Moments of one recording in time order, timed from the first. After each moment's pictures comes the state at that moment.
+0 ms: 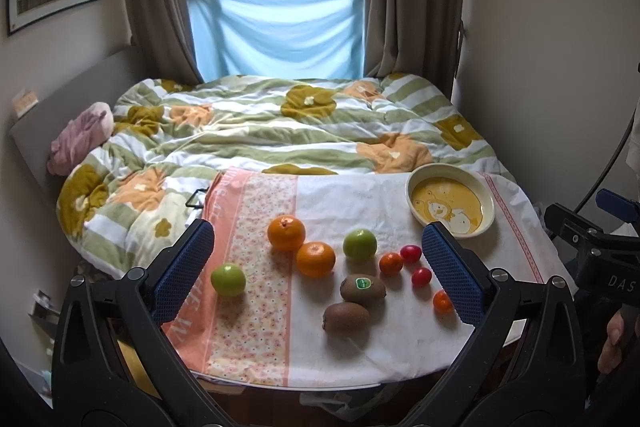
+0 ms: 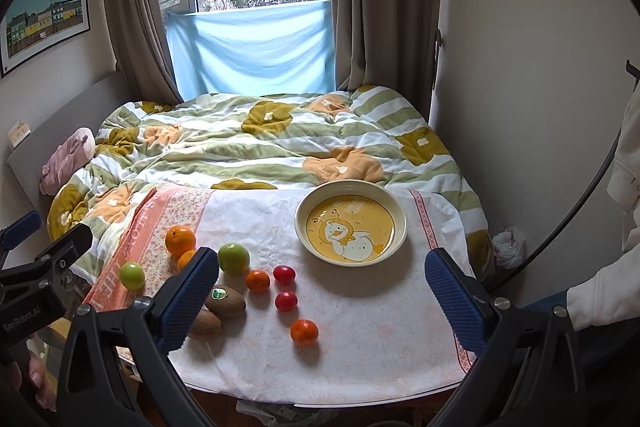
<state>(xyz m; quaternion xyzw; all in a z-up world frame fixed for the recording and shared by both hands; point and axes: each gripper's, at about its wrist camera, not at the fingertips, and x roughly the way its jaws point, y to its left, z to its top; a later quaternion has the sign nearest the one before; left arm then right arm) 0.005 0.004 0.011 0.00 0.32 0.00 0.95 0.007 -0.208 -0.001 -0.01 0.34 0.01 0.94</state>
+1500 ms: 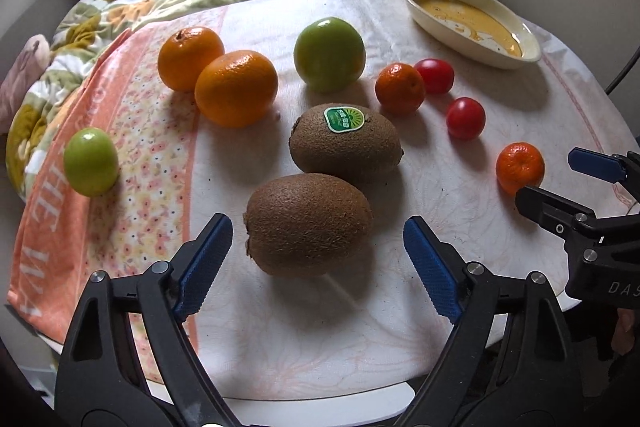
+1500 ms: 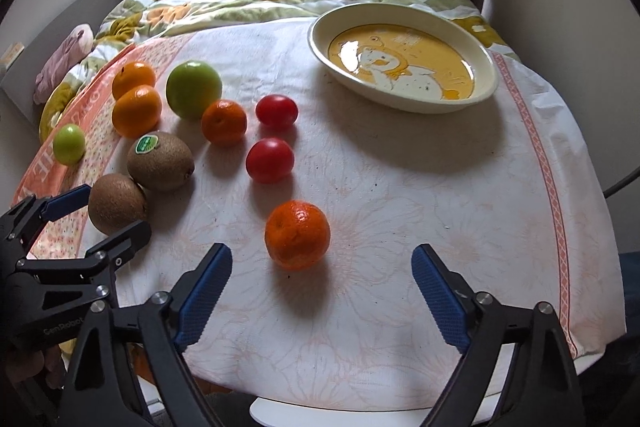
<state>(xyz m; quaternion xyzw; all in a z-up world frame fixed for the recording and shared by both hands) 0.056 -0.043 -0.221 0.03 0.50 -0.05 0.87 0.064 -0.209 -0.198 -0.03 0.51 0.08 0.86</state>
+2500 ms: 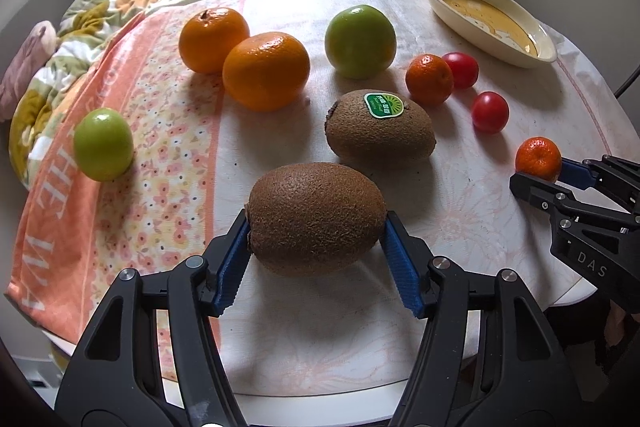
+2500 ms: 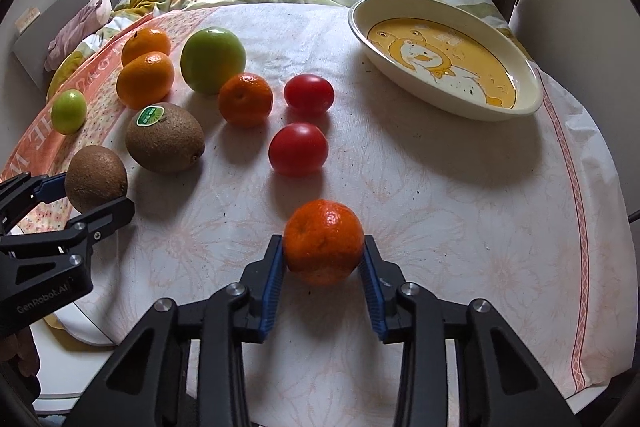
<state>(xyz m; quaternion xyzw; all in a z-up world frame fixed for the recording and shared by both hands) 0.054 -0.023 -0.224 0.02 0.51 -0.04 0.86 0.075 -0.188 -0.219 -0.07 0.51 0.11 0.85</state>
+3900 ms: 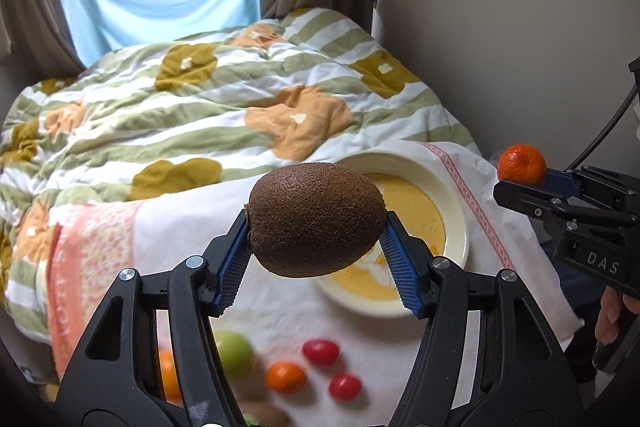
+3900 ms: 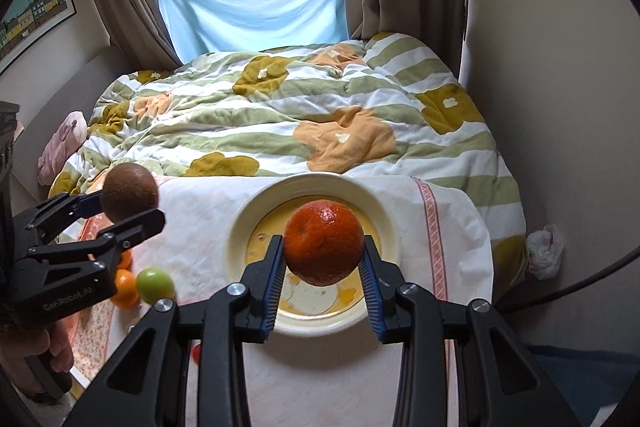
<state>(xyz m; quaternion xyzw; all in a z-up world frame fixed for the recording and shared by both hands) 0.231 -0.157 -0.098 0.03 0.42 -0.16 0.89 0.191 -0.314 -0.076 0.02 0.43 0.08 0.90</state>
